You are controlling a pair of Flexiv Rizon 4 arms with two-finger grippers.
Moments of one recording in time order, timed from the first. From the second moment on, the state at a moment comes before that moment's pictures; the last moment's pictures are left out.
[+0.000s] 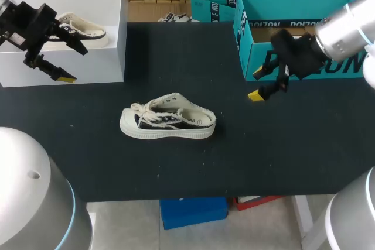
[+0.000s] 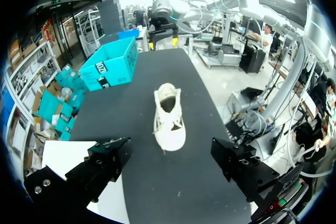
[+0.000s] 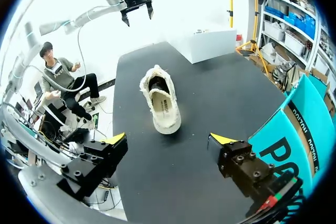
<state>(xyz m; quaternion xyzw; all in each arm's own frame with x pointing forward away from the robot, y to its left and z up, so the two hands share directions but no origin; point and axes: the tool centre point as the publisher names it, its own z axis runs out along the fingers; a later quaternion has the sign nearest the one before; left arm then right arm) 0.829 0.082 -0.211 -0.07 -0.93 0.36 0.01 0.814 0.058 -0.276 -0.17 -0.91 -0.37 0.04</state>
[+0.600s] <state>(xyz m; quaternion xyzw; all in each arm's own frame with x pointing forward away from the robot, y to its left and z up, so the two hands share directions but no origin) 0.829 0.082 -0.211 -0.07 -0.93 0.36 0.01 0.804 0.071 -0.303 -0.15 -0.92 -0.37 -0.02</state>
